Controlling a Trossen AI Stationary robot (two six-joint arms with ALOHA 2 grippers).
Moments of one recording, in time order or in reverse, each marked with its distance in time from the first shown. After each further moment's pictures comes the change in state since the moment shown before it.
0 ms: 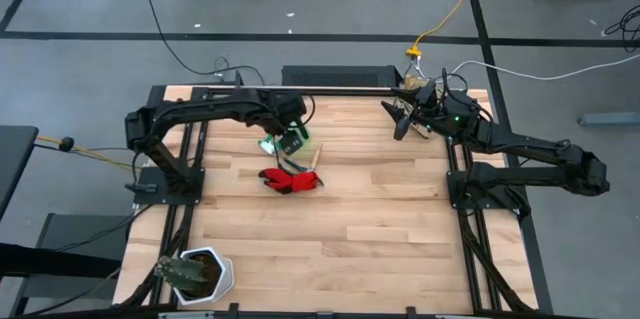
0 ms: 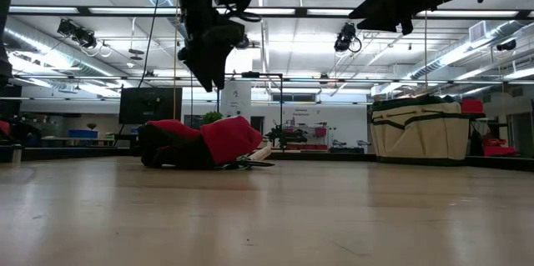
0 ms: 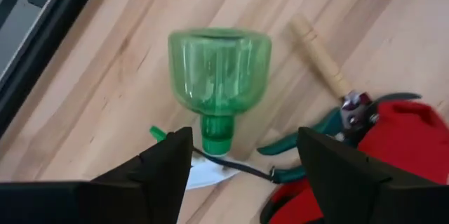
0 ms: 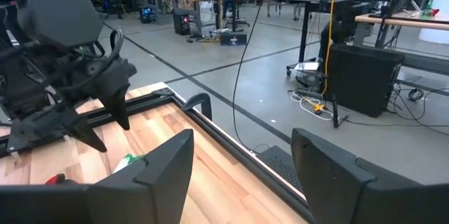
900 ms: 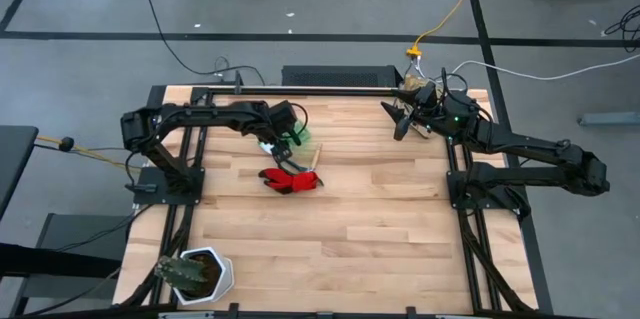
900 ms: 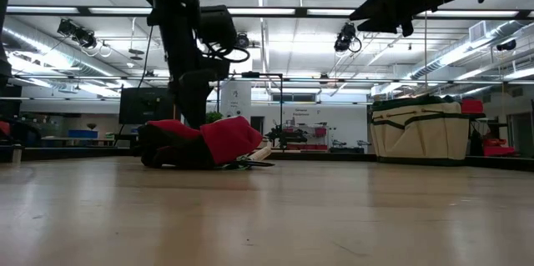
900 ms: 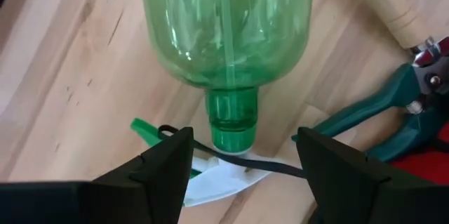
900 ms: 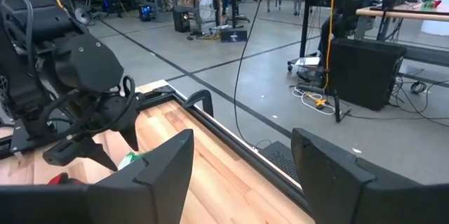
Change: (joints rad) left arm 0.068 -0.029 -0.322 0.290 0.056 0.152; right arm 0.000 0.000 0.000 -0.014 0.000 0.024
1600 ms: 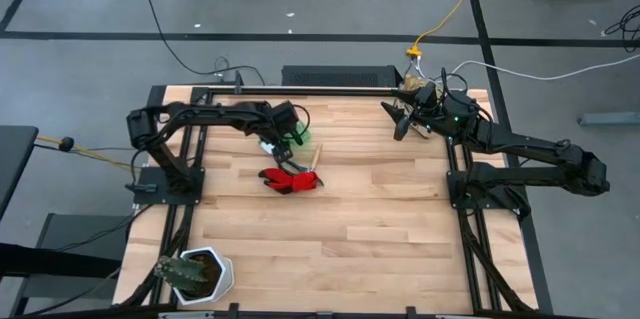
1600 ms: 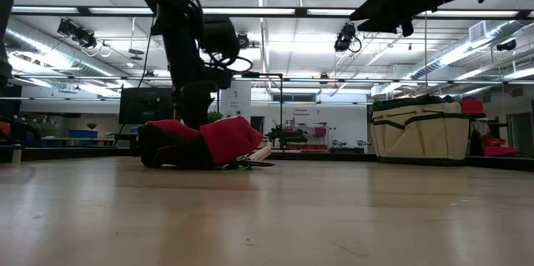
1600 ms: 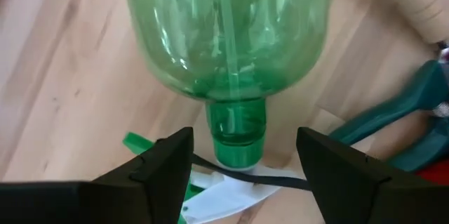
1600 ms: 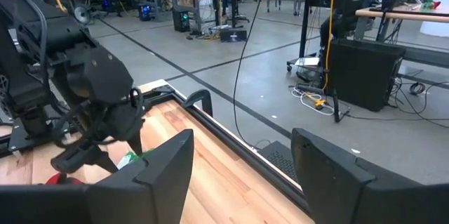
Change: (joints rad) left arm 0.015 0.060 -0.005 0.040 0.009 0.045; right arm -0.001 0.000 0.000 0.000 0.000 -0.006
